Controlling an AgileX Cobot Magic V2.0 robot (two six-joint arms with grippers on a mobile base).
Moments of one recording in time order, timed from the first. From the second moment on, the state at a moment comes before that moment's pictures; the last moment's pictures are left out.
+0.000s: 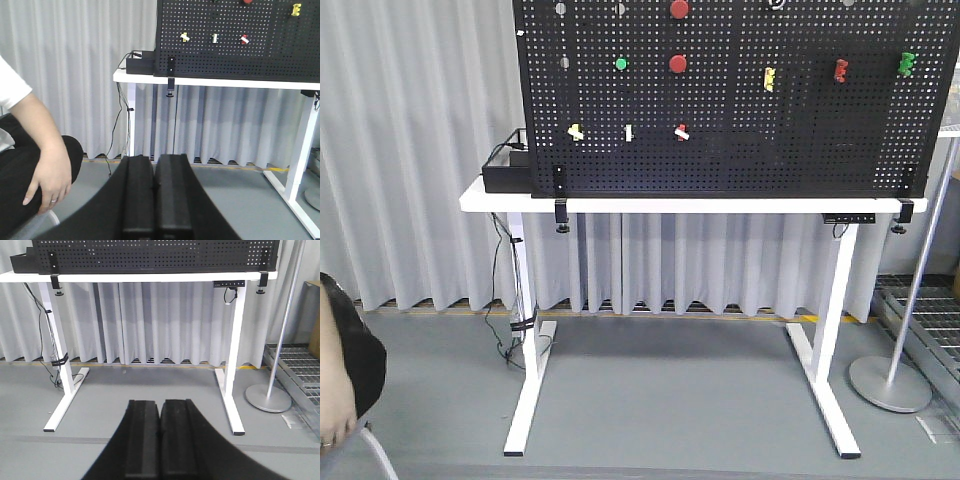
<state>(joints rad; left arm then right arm) -0.01 -0.01 0.03 -0.06 0.04 0.00 0.03 -0.01 0.03 -0.05 0.20 0.05</state>
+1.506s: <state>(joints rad) -0.01 -0.01 0.03 -0.06 0.04 0.00 0.03 -0.01 0.03 -0.05 0.20 0.05</state>
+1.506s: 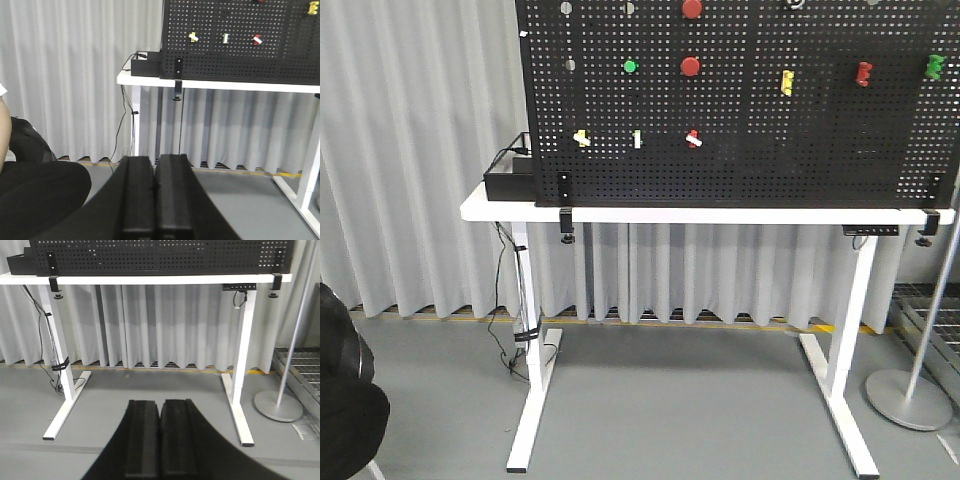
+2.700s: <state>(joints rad) -0.01 -0.01 0.03 -0.06 0.04 0.00 0.03 -0.01 0.03 -0.05 0.20 0.05</state>
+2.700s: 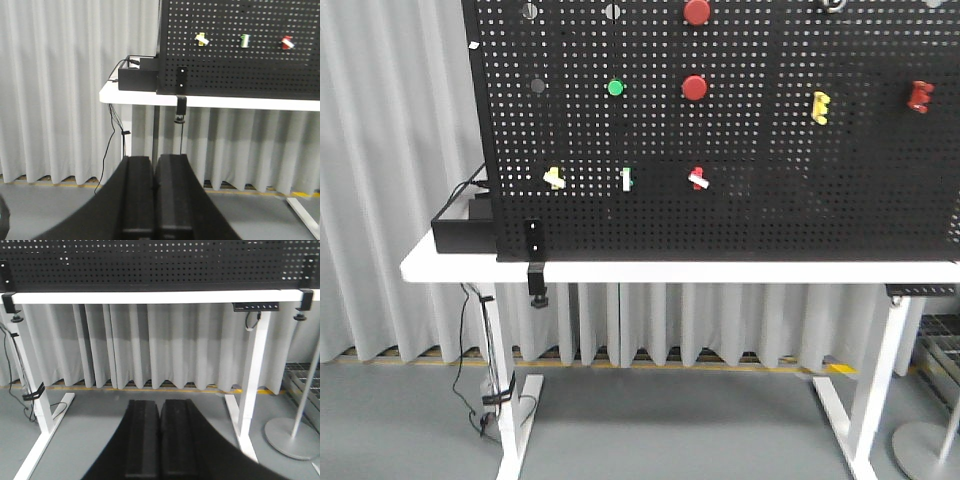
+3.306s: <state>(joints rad) -0.01 -0.01 0.03 -0.06 0.04 0.00 0.03 -0.01 0.03 -0.05 0.20 0.05</state>
